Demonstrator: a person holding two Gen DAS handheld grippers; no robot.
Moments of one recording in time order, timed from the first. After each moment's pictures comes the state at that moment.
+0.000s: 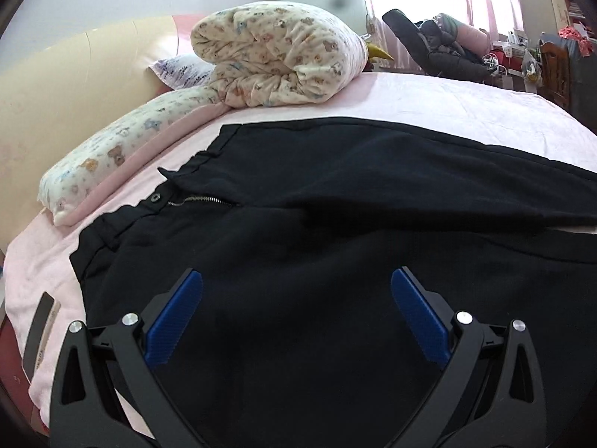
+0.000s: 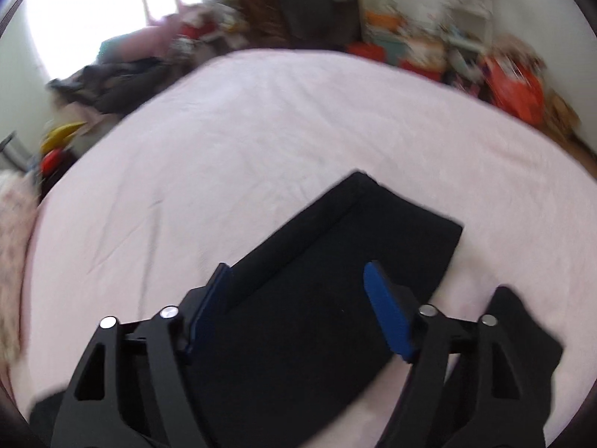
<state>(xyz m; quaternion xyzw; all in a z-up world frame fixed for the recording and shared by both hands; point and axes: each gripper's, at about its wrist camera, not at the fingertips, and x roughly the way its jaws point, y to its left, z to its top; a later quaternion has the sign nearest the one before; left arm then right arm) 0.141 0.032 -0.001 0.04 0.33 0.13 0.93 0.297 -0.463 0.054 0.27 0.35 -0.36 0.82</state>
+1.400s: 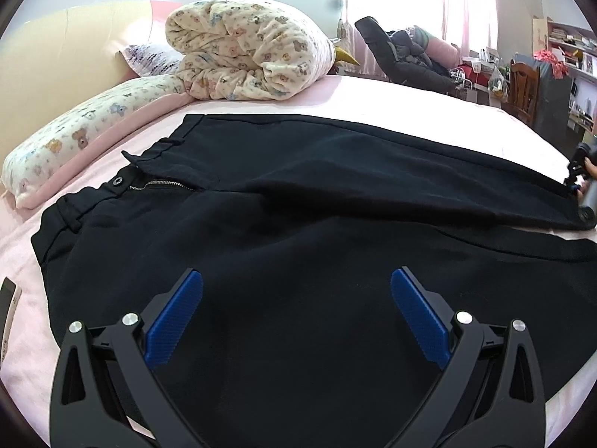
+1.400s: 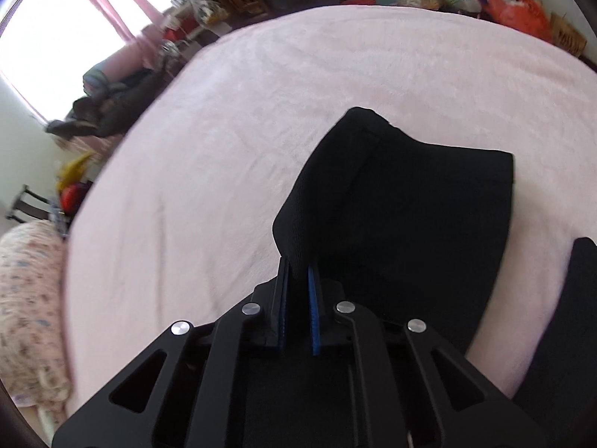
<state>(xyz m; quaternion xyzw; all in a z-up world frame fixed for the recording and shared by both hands) 0.128 0.035 -0.001 -0.02 0.33 0.04 0.94 0.294 -0.486 0.018 0.39 0.33 -0.30 0.81</state>
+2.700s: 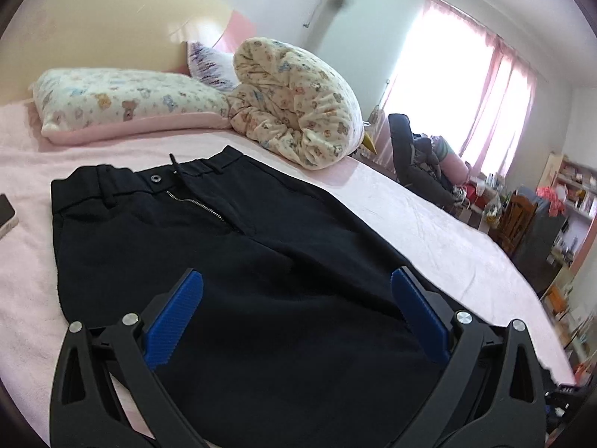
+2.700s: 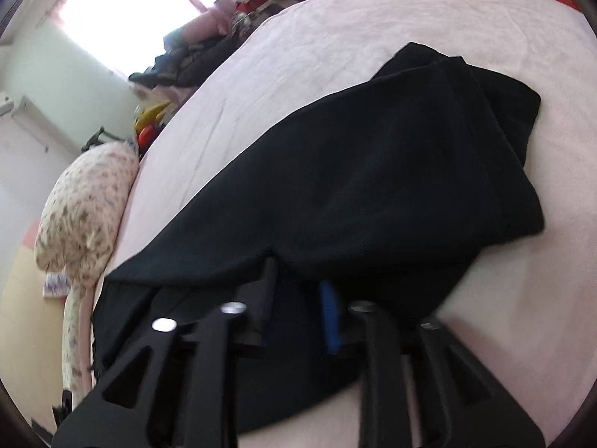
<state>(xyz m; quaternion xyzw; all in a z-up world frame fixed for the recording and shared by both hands) 0.085 0.097 0.038 -0.22 0.20 0.05 0.95 0.058 -0.388 0.004 0.39 0.34 -0.13 0.84</state>
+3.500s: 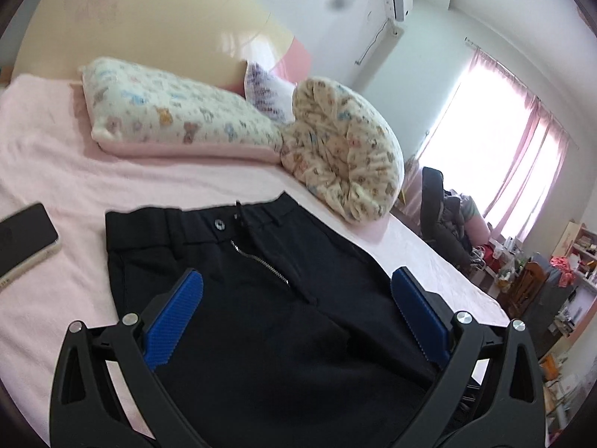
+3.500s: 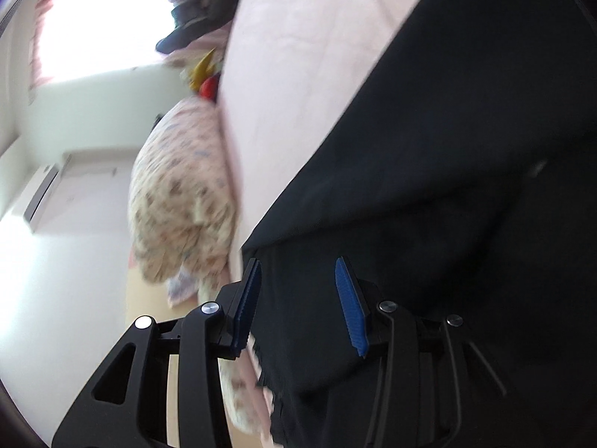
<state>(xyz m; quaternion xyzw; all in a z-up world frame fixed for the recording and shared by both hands) 0.075 0.178 0.058 -0.29 0.14 0.12 0.94 0.282 -0.185 -0.024 0.63 0.36 0.04 0.68</state>
